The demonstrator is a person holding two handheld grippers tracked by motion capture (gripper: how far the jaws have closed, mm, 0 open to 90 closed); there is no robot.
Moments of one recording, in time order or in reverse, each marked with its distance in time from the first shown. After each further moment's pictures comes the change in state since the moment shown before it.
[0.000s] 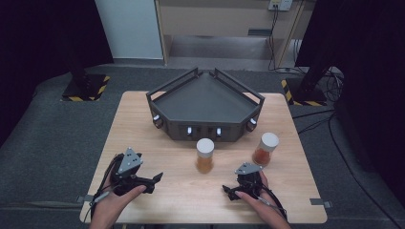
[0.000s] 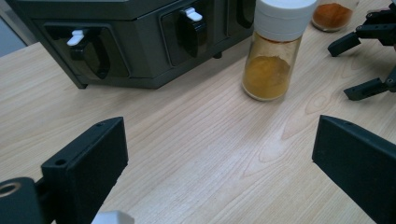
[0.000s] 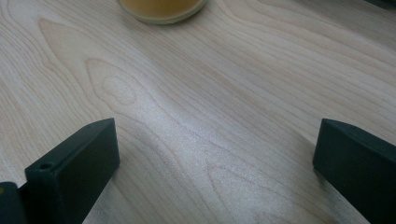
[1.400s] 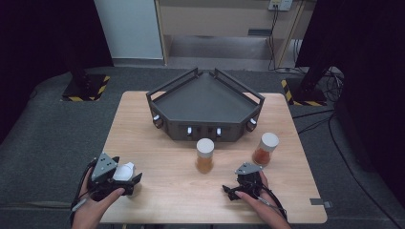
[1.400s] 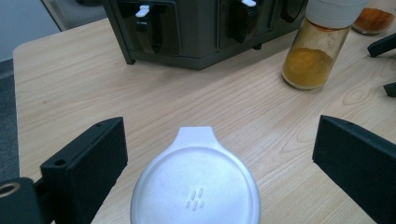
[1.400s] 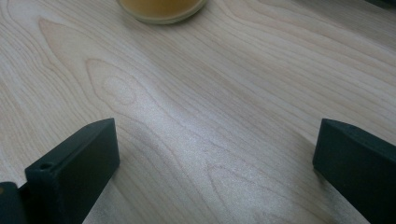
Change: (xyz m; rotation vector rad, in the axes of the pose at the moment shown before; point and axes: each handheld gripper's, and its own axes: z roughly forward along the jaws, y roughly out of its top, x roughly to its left) left arm 0.020 -0.042 -0.030 -0.036 0.083 -0.088; right arm 0.000 0.000 0.000 0.000 -0.001 0.001
